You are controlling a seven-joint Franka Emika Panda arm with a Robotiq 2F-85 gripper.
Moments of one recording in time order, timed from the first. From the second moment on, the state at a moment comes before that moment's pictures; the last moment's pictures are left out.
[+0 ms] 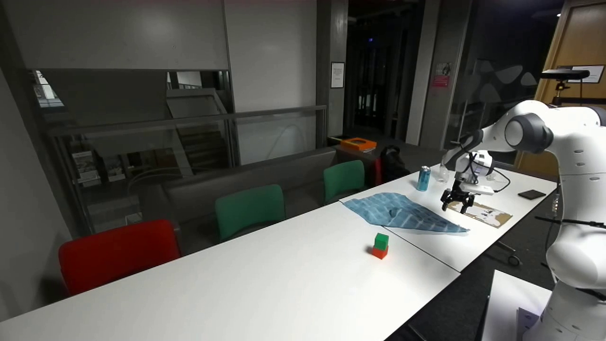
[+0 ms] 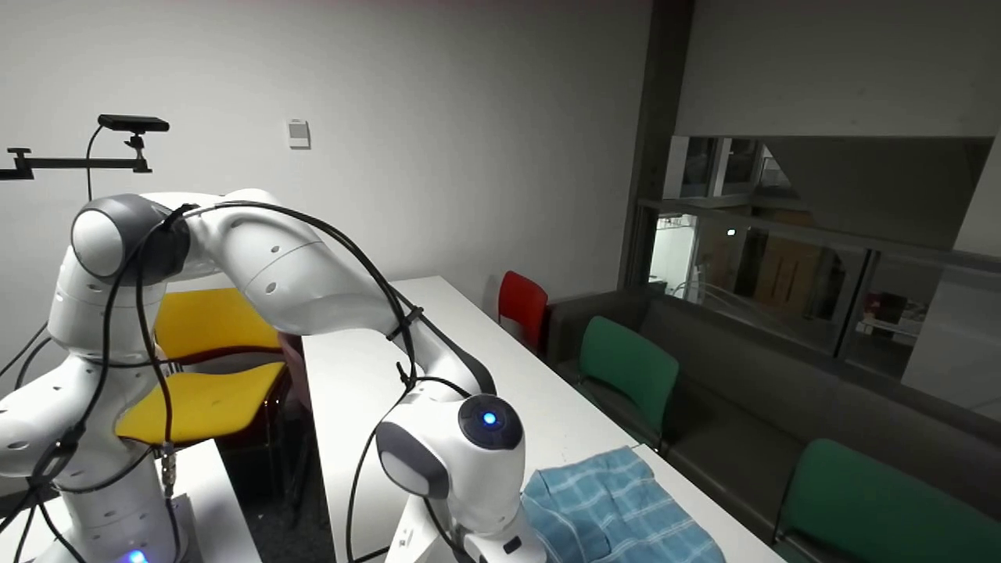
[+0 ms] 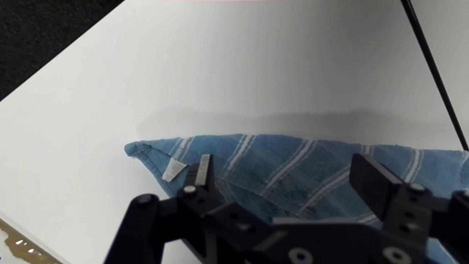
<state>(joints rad) -0.68 0.45 -0.30 -1.94 0.37 2.27 -0.32</state>
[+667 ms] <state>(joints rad) -0.85 0.61 -0.18 -1.81 0.40 2.27 -0.48</state>
